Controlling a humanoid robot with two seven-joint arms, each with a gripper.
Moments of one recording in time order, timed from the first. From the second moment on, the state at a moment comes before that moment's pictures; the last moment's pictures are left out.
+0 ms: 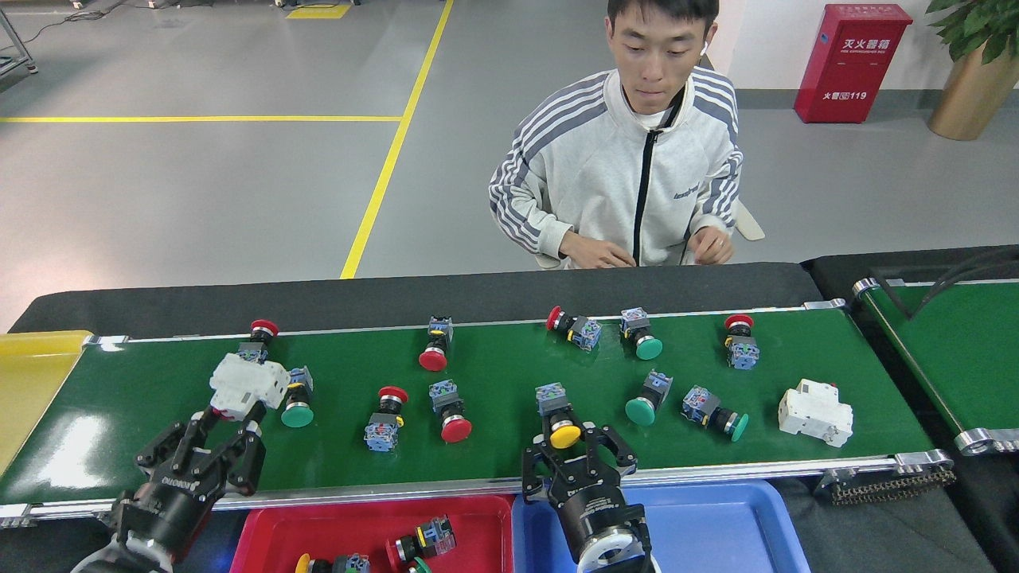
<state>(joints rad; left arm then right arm) 0.04 0.14 0.35 -1.51 -1.45 -0.66 -0.04 -0.18 0.04 0.73 -1.45 1.43 0.30 0.05</state>
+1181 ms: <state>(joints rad) 0.21 -0.06 -0.20 -1.76 -1.69 -0.64 -0.05 0.12 -0.08 0.12 -1.70 1.39 0.29 -0.04</state>
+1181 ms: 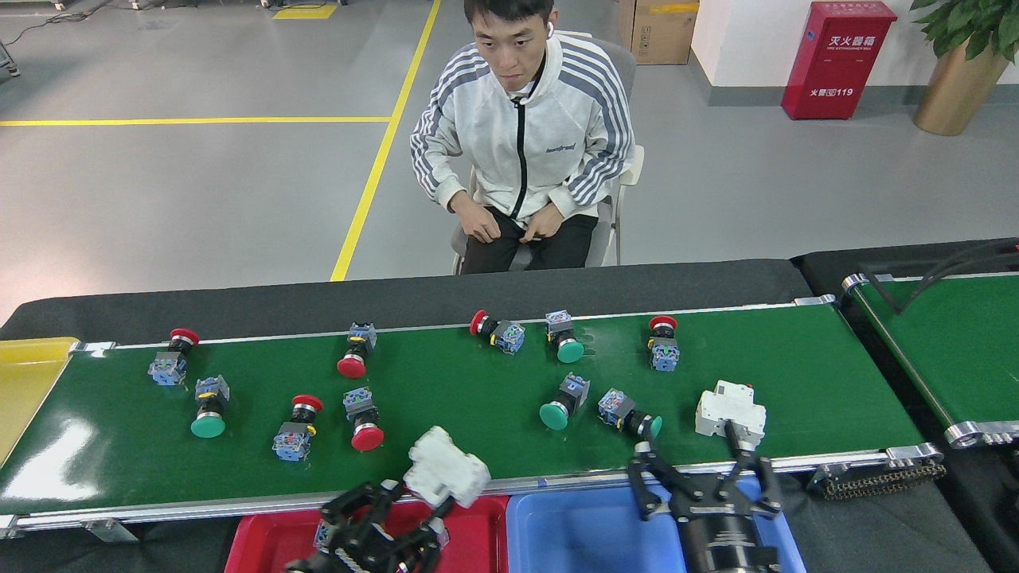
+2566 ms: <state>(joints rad) 0.19 0.12 0.47 -1.55 -1.49 -0.56 -0.03 -0.03 -0.12 0.25 -1.50 1.35 -0.07 0.03</state>
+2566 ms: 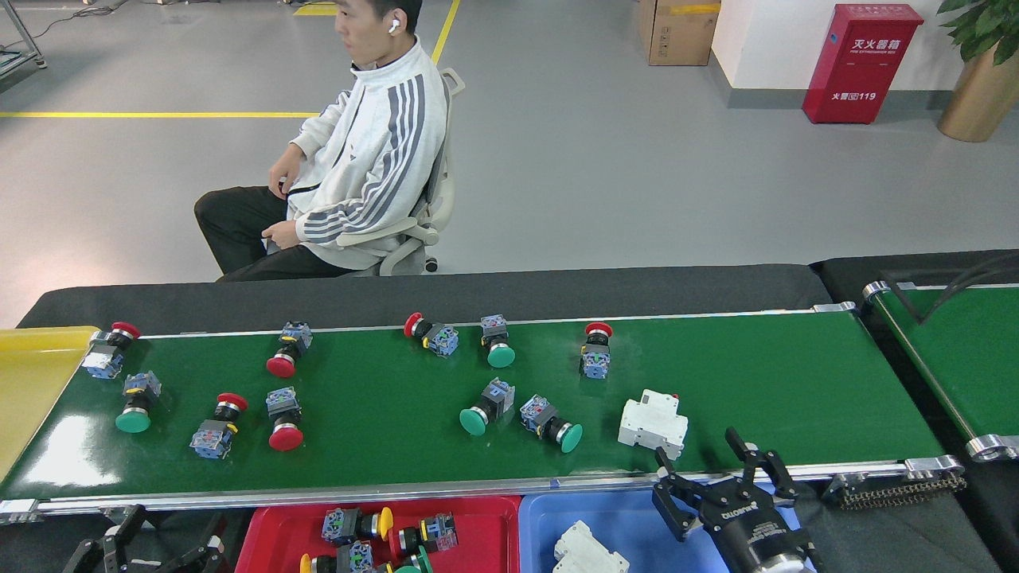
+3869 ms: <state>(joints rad) -0.08 0.30 0.36 -1.07 -1.46 -0.58 0.18 0.03 -0.38 0.23 -1.56 1.25 -0.52 -0.15</state>
